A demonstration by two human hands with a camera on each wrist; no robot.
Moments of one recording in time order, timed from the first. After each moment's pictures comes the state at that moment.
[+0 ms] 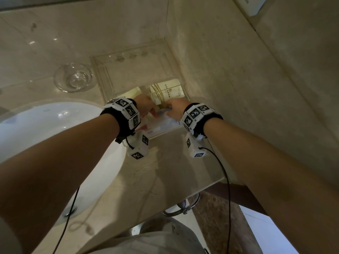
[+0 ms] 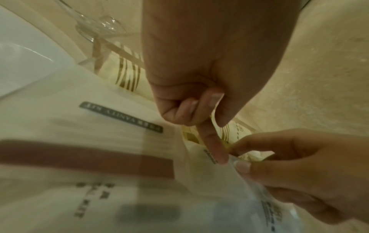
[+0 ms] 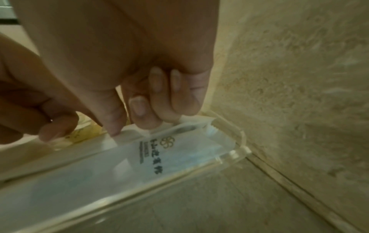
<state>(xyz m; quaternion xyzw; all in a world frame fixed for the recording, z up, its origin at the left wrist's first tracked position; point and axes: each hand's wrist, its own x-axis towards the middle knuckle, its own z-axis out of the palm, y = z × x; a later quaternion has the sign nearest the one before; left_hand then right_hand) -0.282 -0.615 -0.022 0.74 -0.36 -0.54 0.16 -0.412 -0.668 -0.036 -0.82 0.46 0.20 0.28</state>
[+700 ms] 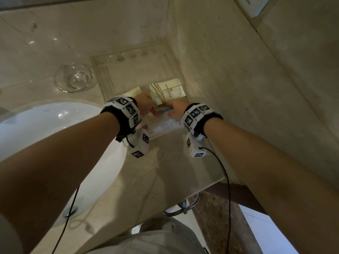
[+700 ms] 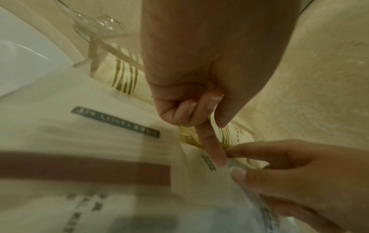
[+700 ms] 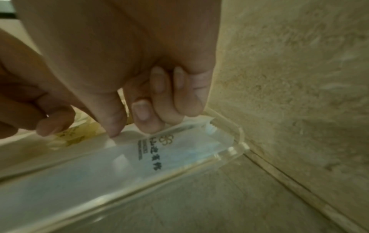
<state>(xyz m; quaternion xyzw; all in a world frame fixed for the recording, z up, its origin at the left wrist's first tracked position) -0.279 -0.612 -0.018 0.72 -0.34 -0.56 0.21 -0.414 -0.664 -0.033 -0.81 0.46 0.18 0.30</state>
